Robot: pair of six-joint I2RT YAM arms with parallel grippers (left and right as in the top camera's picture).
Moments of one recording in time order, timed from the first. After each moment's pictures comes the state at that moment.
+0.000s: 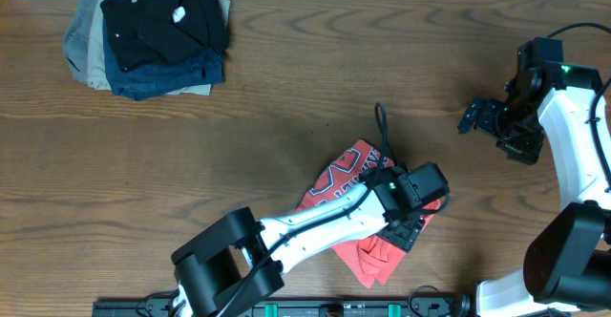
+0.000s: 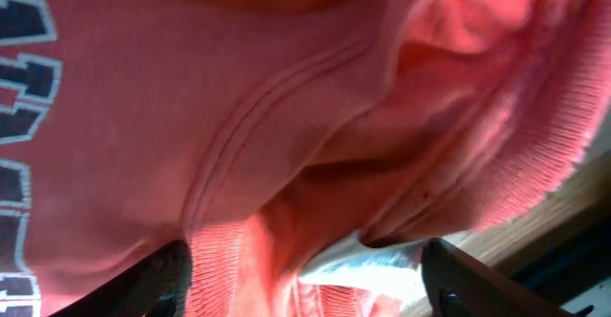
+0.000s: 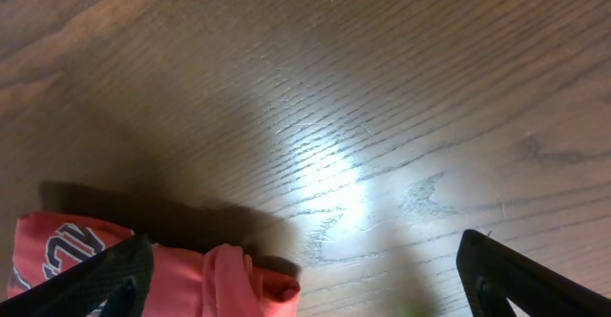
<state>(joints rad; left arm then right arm) -1.13 1.91 1.37 -0.82 0.10 -0.56 -0.16 1.70 1.38 -1.19 -0.06 0.38</state>
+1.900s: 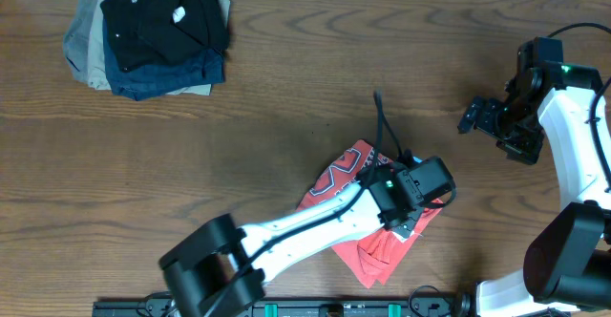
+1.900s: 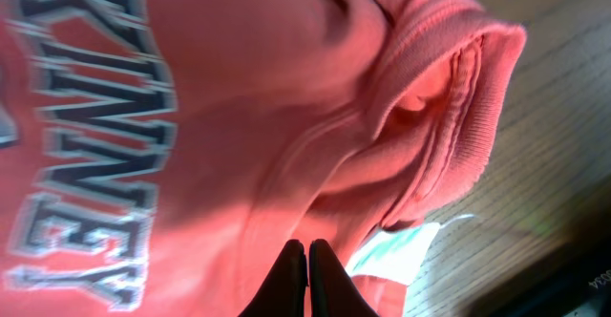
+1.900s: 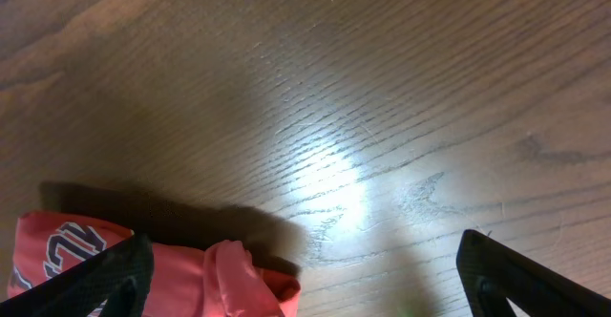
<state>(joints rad) -1.13 1.87 1.41 -0.82 0.00 -0.56 -0.16 1.70 1.38 -1.19 -0.06 0.38</state>
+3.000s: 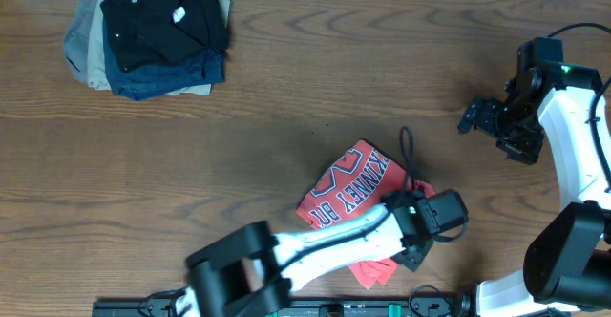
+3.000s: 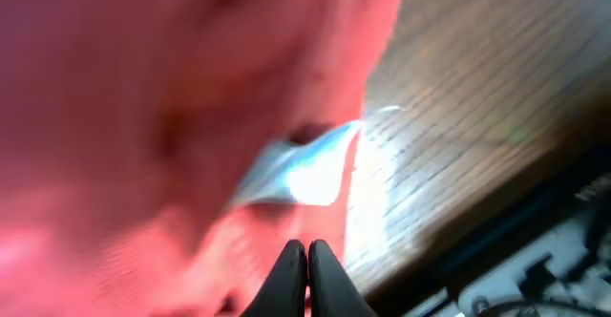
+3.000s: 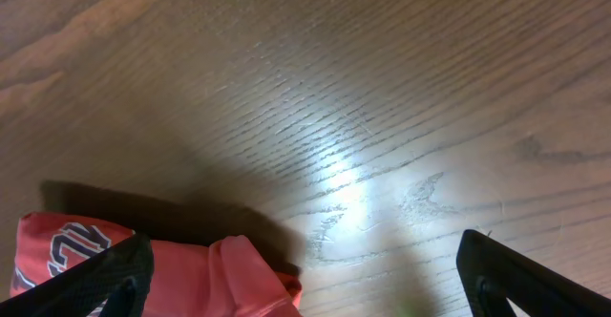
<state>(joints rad) -1.22 1.91 1.41 -0.88 0.09 -0.59 -0.16 1.70 1.38 -1.19 -0.06 0.38</state>
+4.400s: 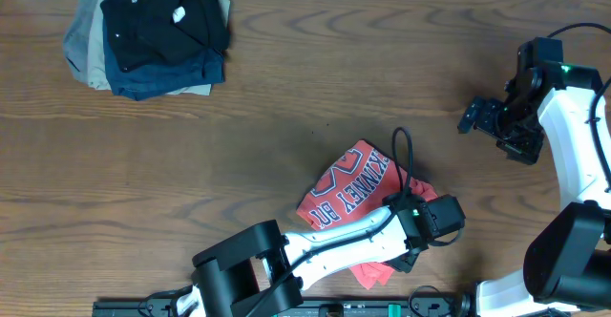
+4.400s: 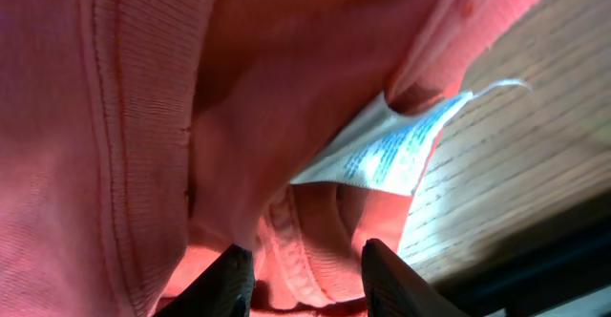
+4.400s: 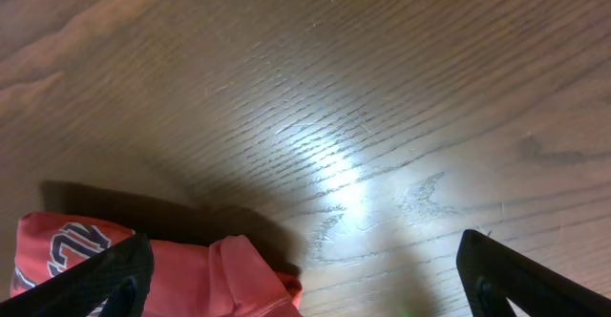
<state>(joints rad) -1.24 1.97 1.41 -0.94 0.05 -0.69 -0.16 1.70 1.38 -1.19 -0.06 0.38</state>
